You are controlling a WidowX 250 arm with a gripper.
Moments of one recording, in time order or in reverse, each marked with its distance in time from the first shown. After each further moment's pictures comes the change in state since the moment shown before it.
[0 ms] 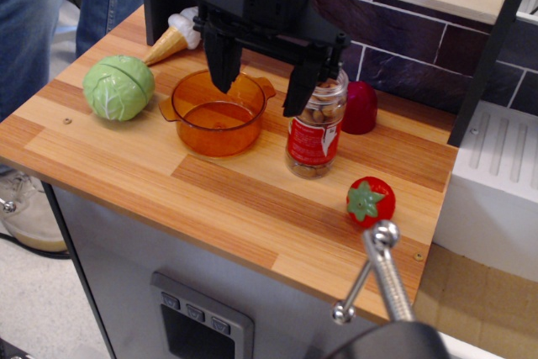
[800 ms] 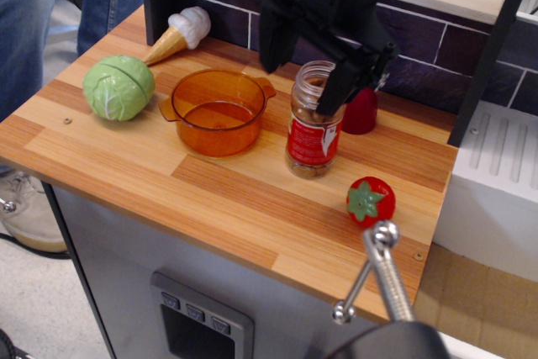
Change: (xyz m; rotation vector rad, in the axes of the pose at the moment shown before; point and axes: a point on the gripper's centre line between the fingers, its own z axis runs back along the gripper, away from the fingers) arm 0.009 -0.033 0.016 0.073 0.007 -0.422
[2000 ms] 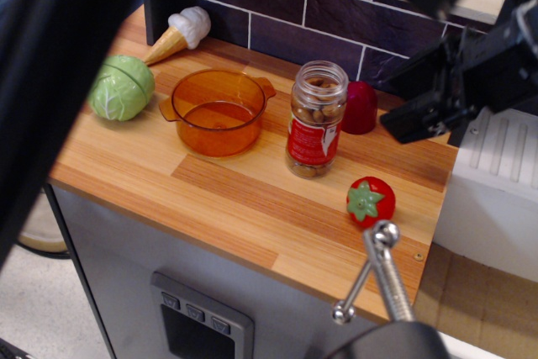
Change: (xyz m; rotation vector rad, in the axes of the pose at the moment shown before) arm 0.066 -0.044 -0.041 0.233 0.568 -1.023
